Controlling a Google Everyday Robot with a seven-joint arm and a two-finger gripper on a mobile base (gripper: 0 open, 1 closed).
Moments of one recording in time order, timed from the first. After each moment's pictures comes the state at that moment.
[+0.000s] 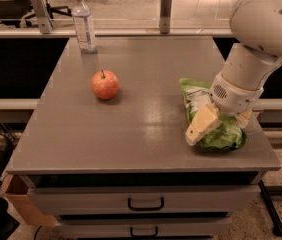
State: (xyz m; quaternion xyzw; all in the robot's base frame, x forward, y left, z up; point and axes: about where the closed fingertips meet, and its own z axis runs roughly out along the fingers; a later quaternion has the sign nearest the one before) arm 0.470 -0.183 0.828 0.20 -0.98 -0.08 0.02
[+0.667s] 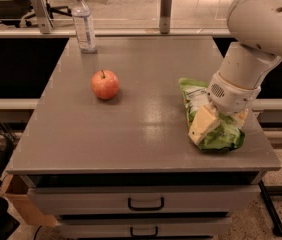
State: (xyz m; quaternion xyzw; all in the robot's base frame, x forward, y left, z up) arm 0.471 -0.183 0.830 0.20 -0.98 -0.08 0.02
